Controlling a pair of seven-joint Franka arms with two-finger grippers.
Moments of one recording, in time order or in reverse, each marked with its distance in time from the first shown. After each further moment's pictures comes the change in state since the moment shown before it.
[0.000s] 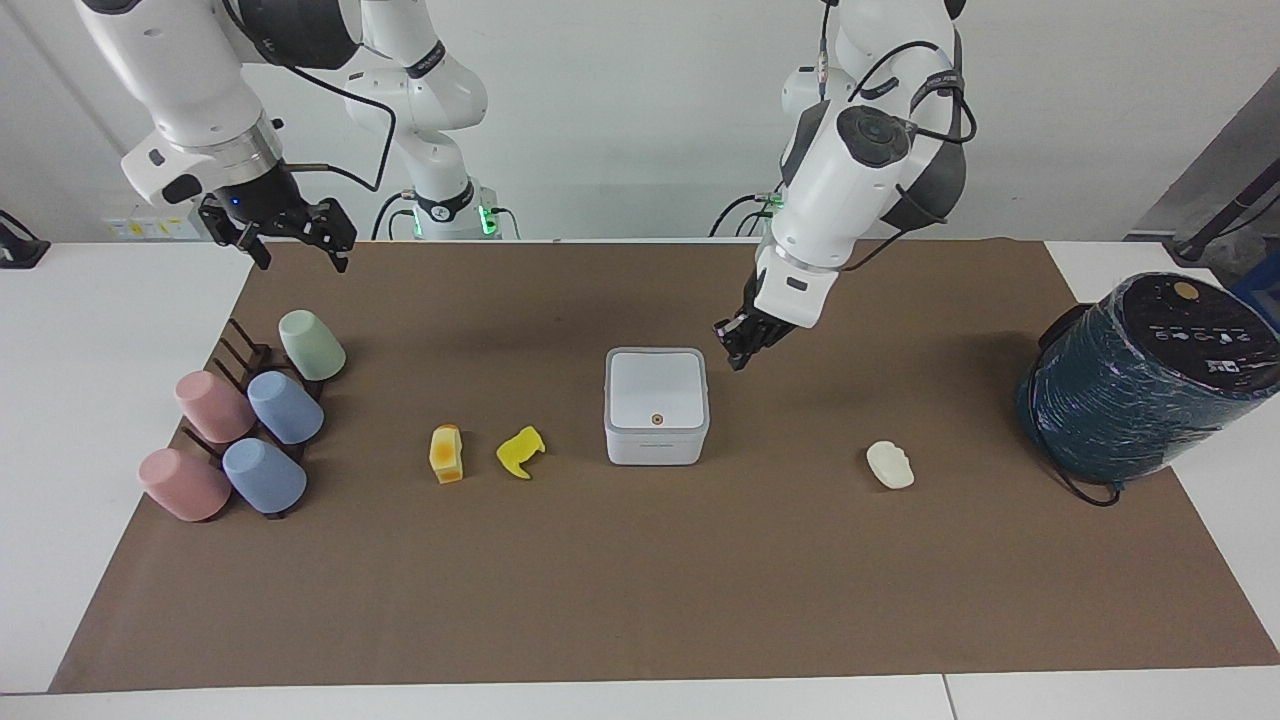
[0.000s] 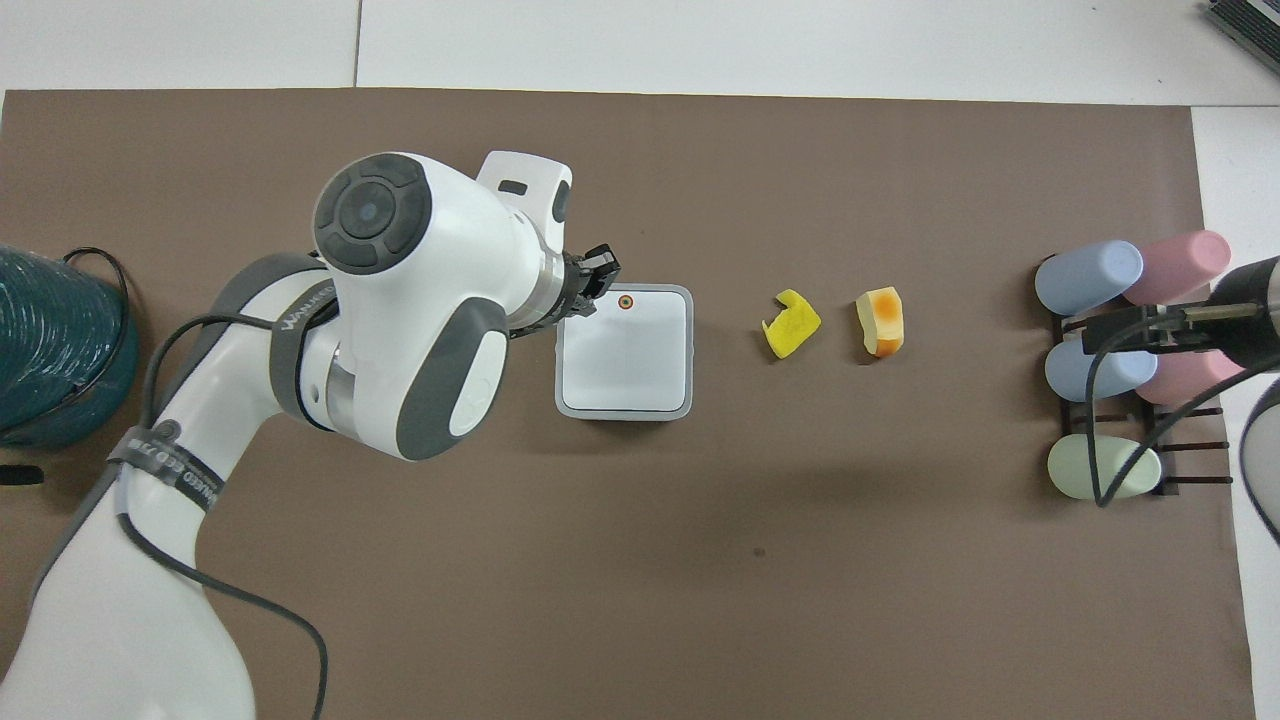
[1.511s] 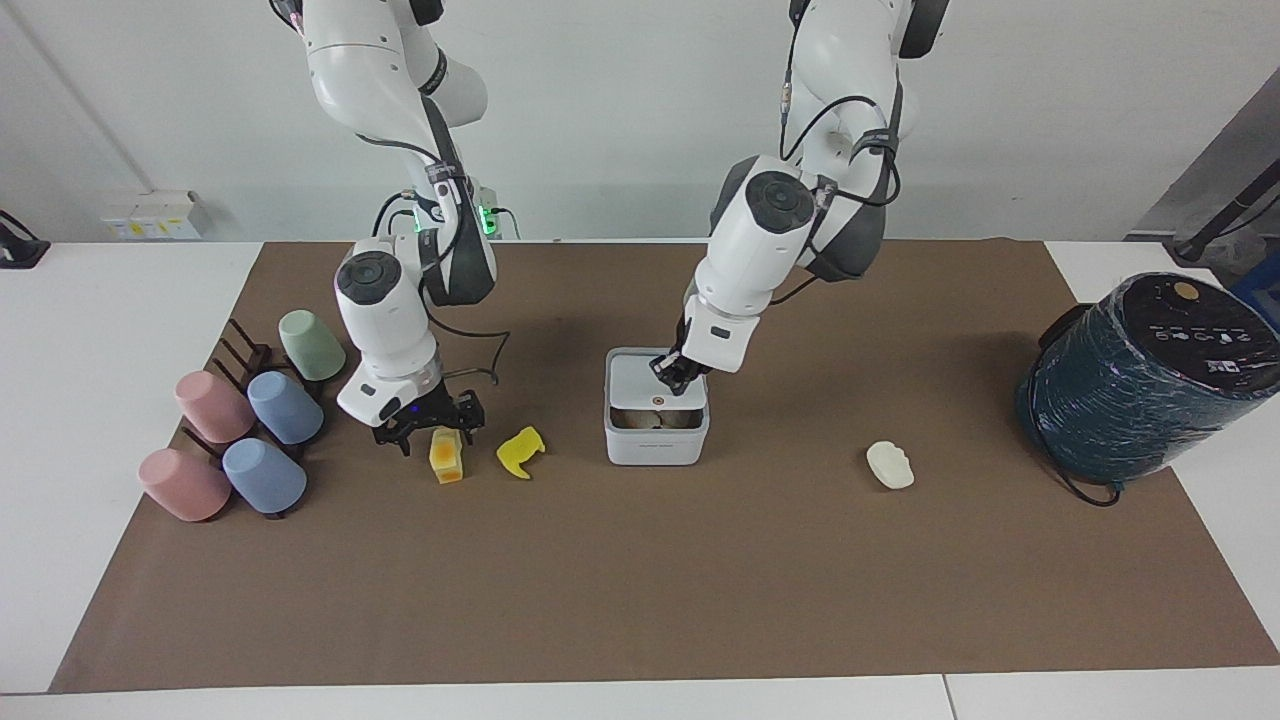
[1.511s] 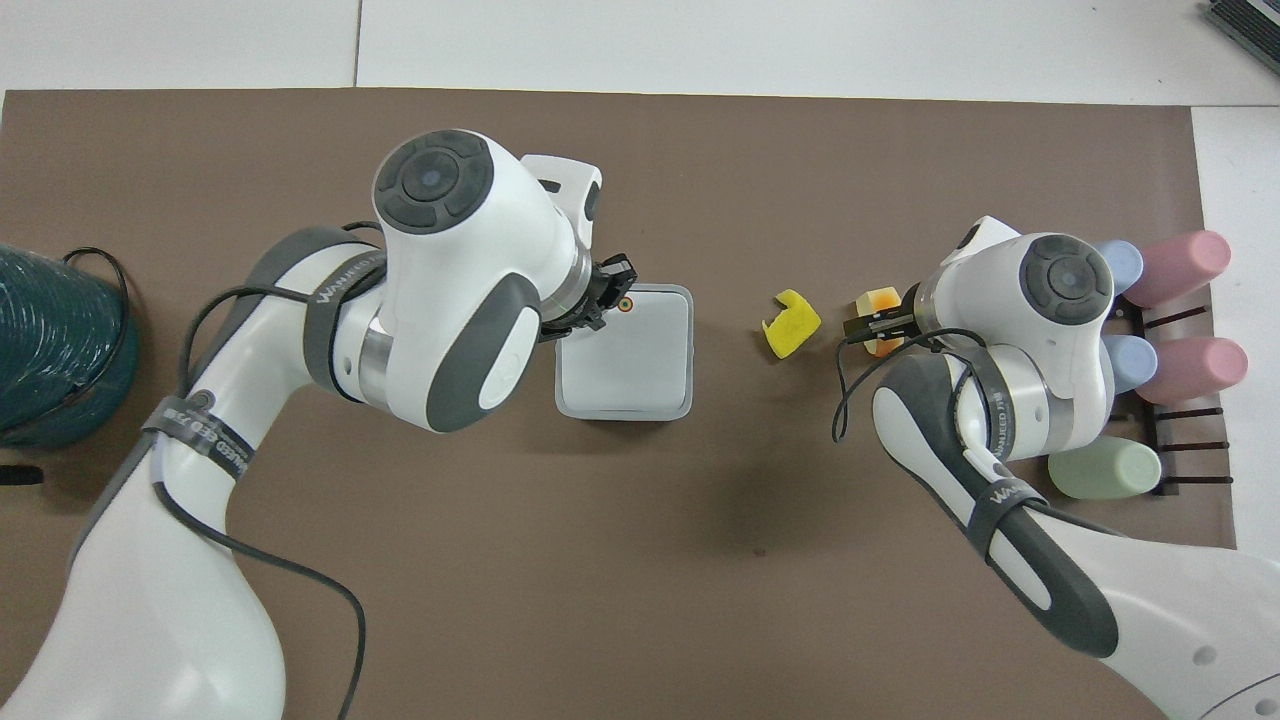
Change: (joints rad) left arm 0.010 0.055 0.029 0.150 0.011 -0.236 -0.018; right arm 0.131 0.385 0.009 -0.205 0.022 0.601 -0.042
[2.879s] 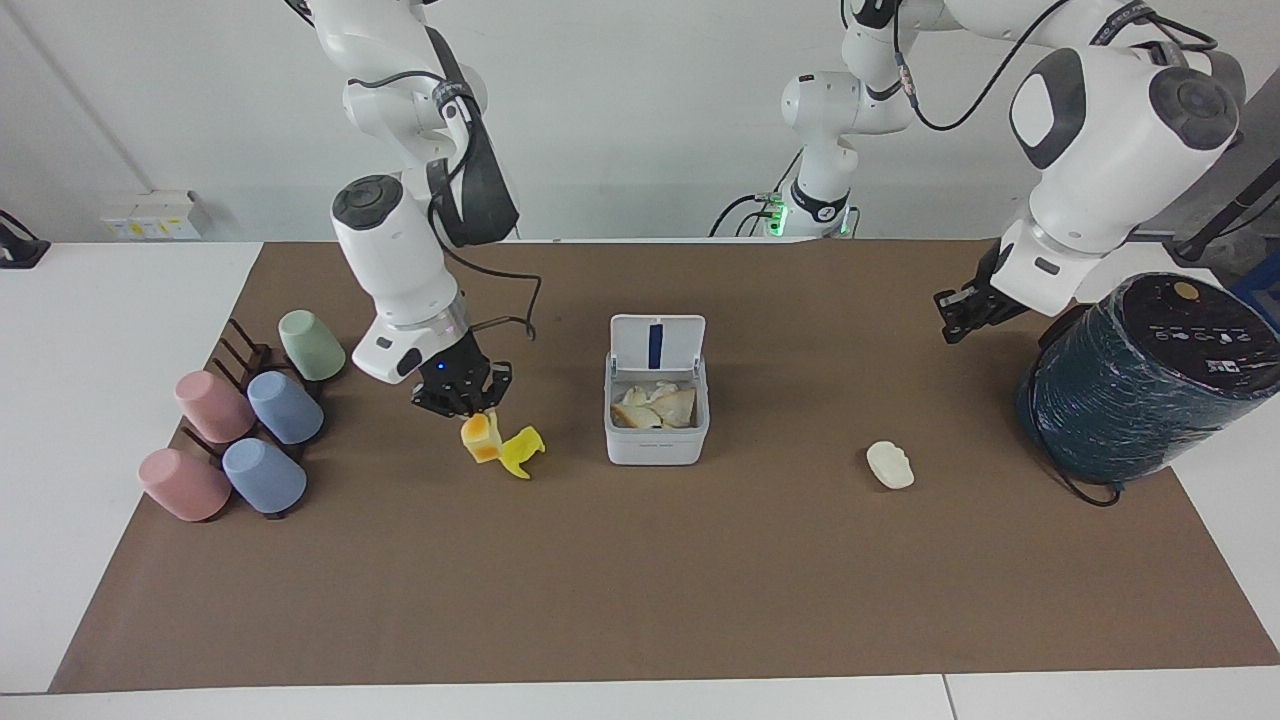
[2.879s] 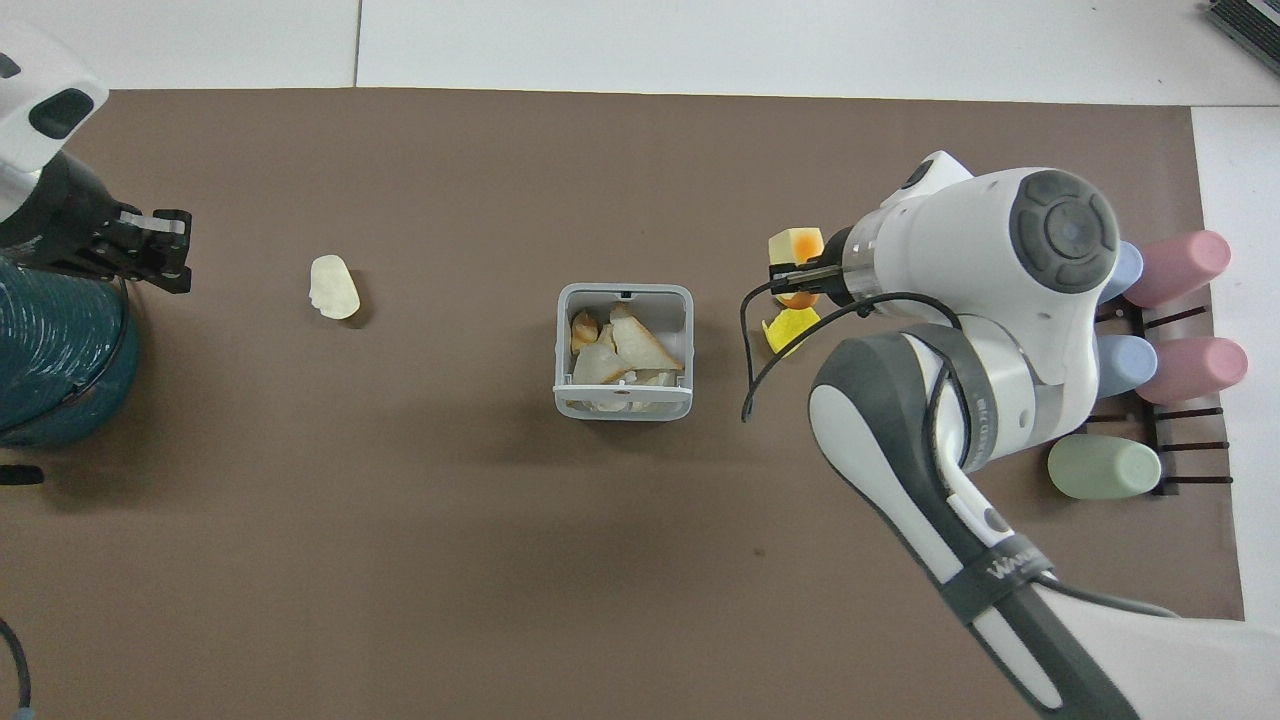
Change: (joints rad) left arm 0.417 -0.176 0.012 0.161 0.159 -0.478 0.797; right arm 0.050 -0.072 0.158 0.230 0.134 -0.150 0.216
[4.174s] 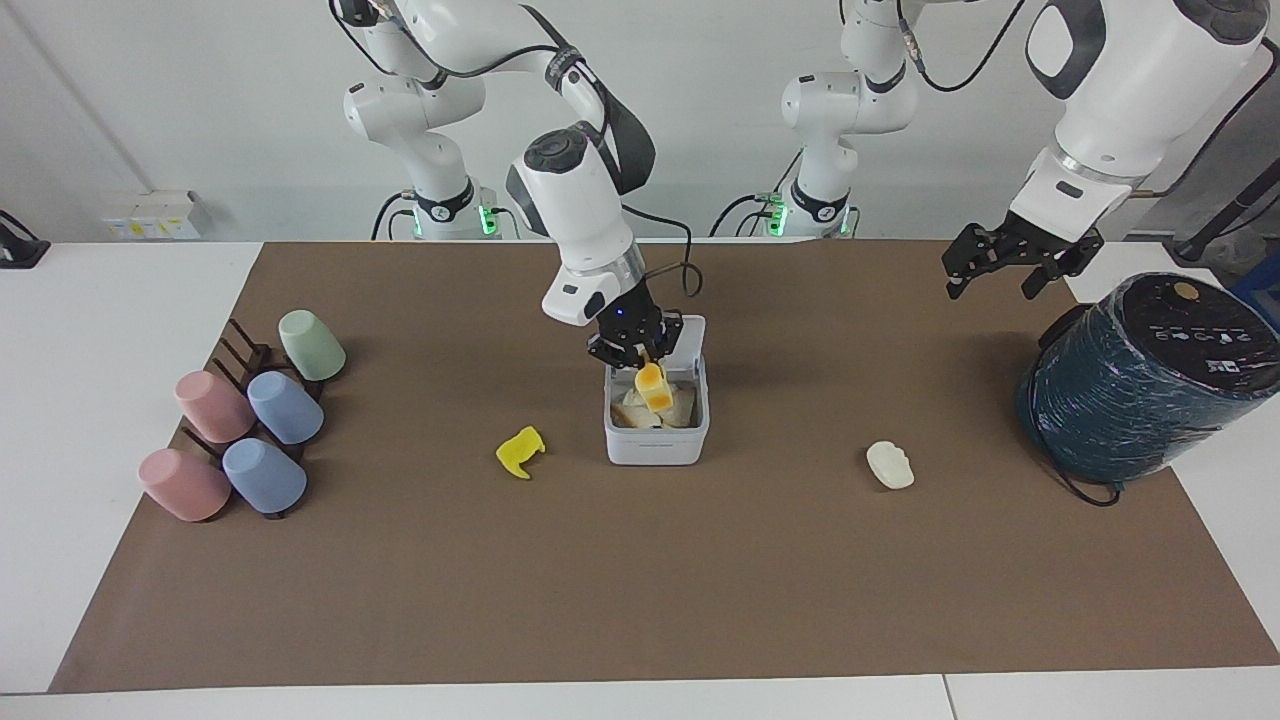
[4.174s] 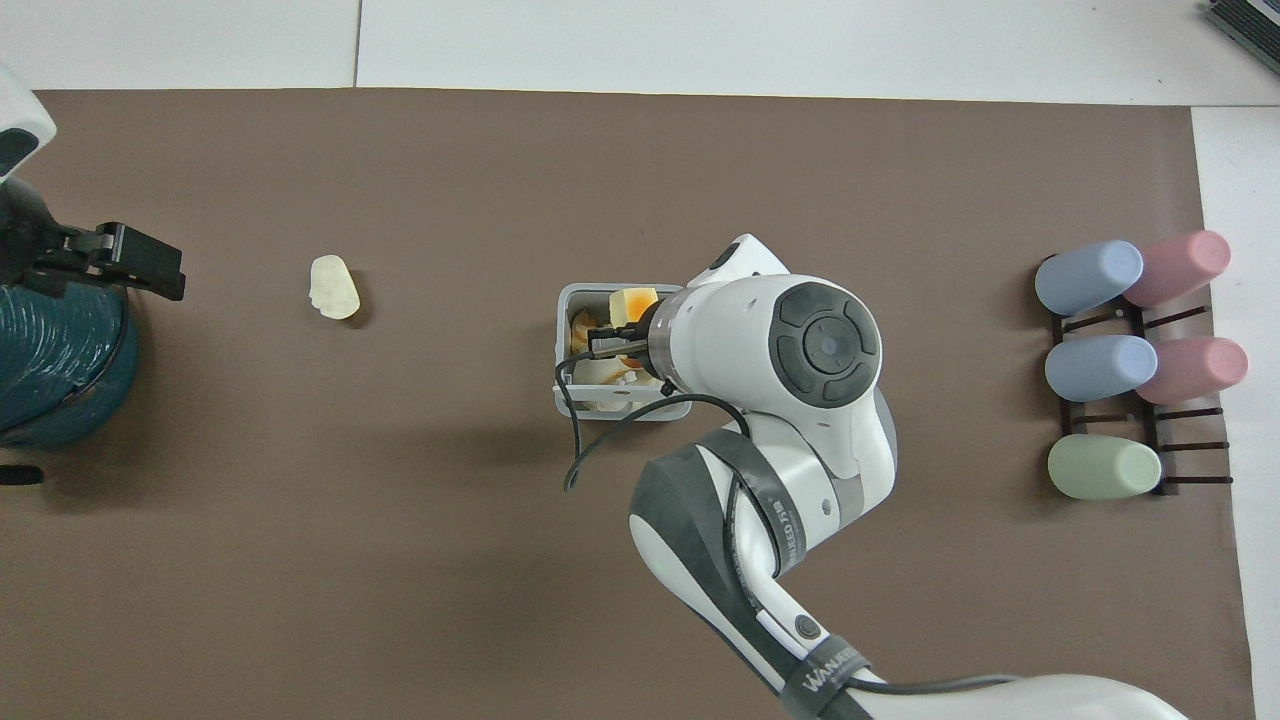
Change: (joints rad) left arm 0.022 -0.088 -0.016 -0.095 0.074 0.062 0.108; right arm 0.220 0.034 0.009 -0.004 0.064 0.106 0.209
